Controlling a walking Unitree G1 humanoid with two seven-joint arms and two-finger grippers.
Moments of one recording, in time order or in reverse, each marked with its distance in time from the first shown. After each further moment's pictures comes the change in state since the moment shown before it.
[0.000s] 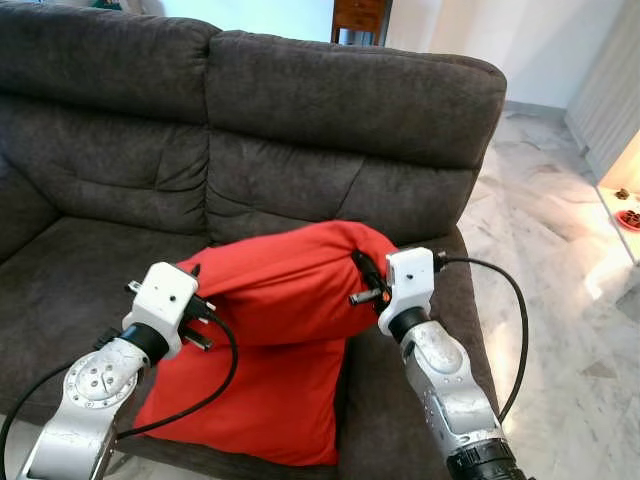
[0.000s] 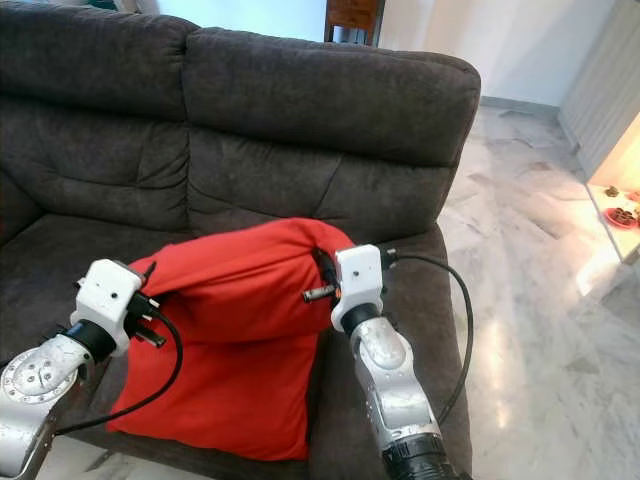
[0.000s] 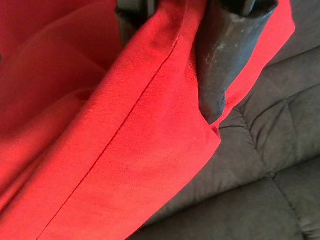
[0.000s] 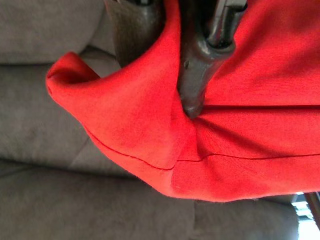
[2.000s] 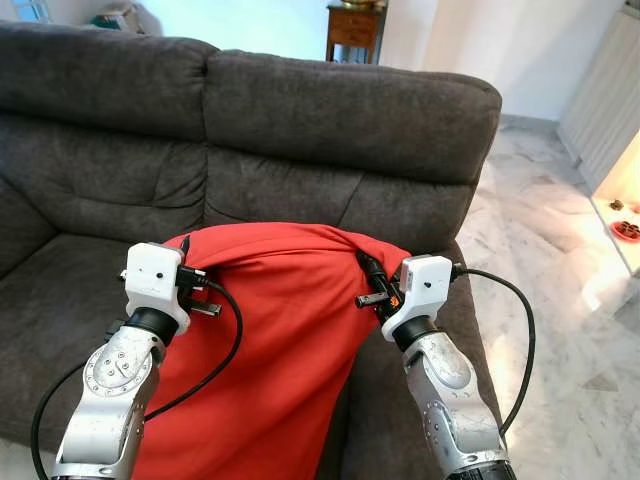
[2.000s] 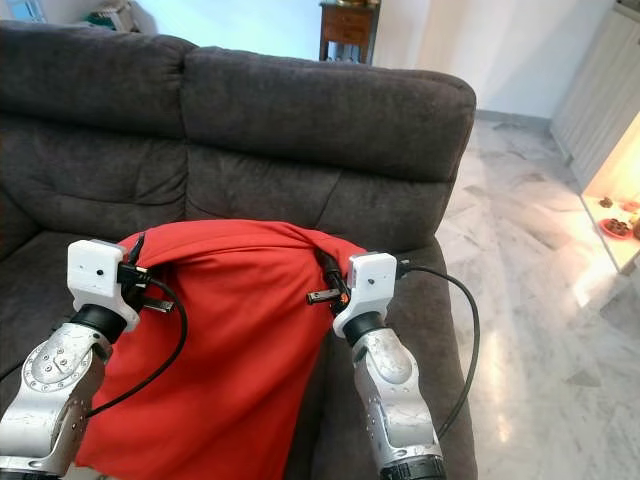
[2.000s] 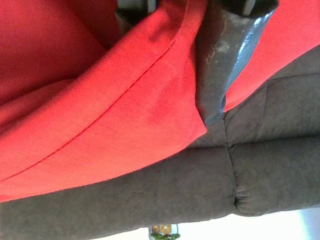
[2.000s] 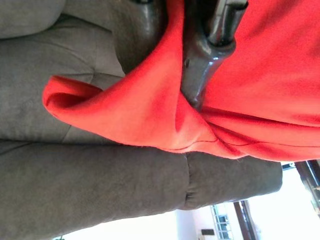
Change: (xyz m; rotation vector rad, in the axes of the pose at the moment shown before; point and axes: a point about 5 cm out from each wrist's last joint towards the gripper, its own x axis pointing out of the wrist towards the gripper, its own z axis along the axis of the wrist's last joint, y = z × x) left arm 0.014 0.008 0.011 -0.201 -0.159 0.229; right arm -0.013 0.004 0.008 0.149 -0.103 0.006
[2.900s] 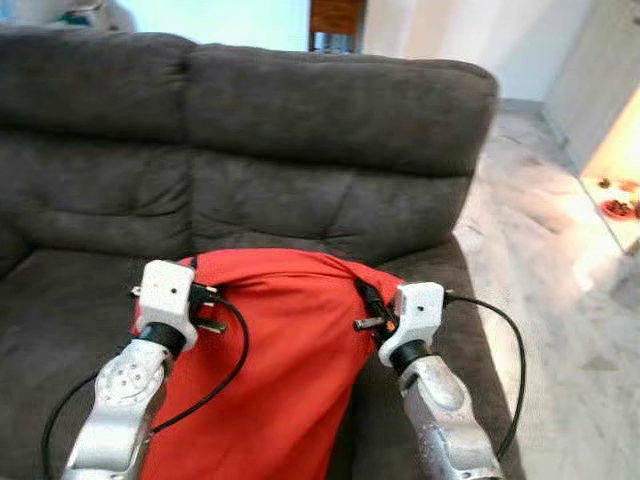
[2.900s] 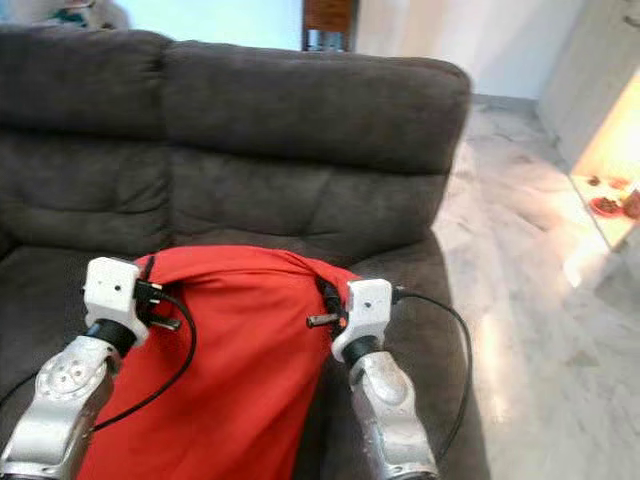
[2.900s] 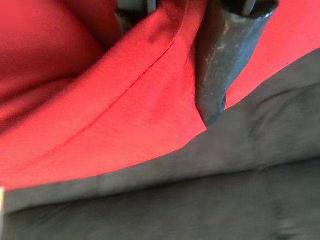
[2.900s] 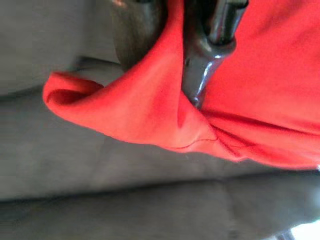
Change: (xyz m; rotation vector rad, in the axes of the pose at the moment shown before) left arm -0.002 -0.014 -0.021 0.003 0.082 -0.027; right arm -0.017 -0.009 -0.036 0.026 0.121 -0.053
